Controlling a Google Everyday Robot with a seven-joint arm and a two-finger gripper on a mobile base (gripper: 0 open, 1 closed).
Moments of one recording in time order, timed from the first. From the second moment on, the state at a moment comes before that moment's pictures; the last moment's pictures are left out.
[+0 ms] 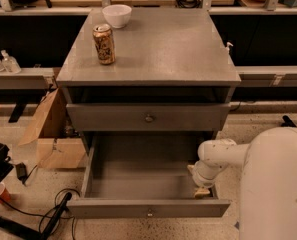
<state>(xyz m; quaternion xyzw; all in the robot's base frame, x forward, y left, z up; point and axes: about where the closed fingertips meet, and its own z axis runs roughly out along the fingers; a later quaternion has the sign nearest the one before) 0.534 -0.209 0.379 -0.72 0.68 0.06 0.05</state>
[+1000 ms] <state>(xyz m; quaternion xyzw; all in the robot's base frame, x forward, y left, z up) 0.555 -0.216 0.434 -0.74 0.67 0.03 0.05</state>
